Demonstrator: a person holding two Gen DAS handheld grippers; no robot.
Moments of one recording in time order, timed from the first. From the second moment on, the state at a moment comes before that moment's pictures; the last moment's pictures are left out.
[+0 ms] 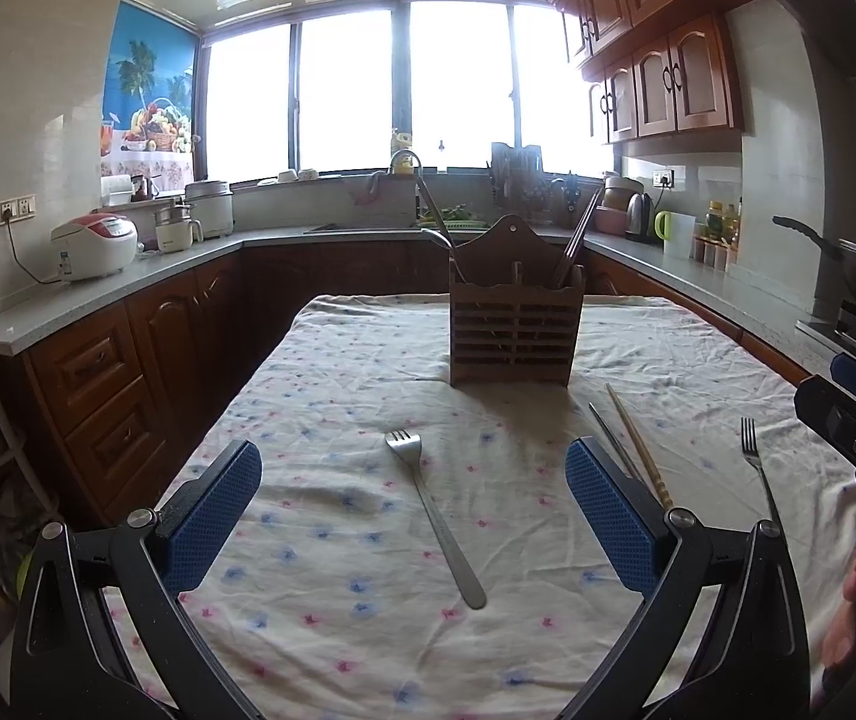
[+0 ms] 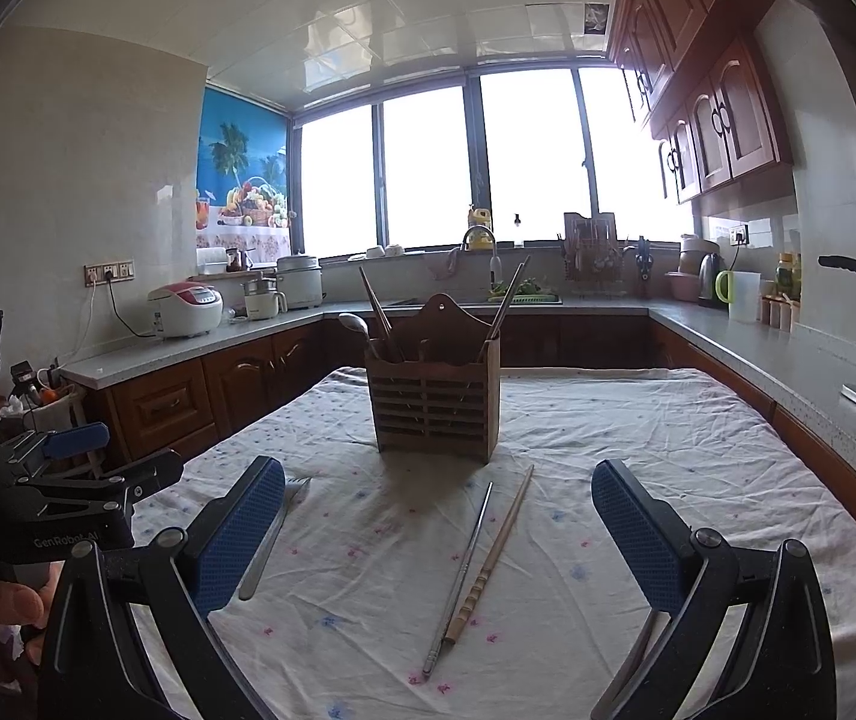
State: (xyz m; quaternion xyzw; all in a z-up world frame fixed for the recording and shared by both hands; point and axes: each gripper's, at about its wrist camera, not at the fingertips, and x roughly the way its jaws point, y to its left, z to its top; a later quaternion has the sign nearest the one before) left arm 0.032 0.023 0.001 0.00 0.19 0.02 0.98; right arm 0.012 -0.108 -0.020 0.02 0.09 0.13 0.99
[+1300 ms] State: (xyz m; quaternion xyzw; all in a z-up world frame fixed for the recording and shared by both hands) left arm 0.035 0.014 0.004 0.00 0.19 0.01 0.98; right arm 0.015 -0.123 -0.018 0.03 0.09 0.12 0.99
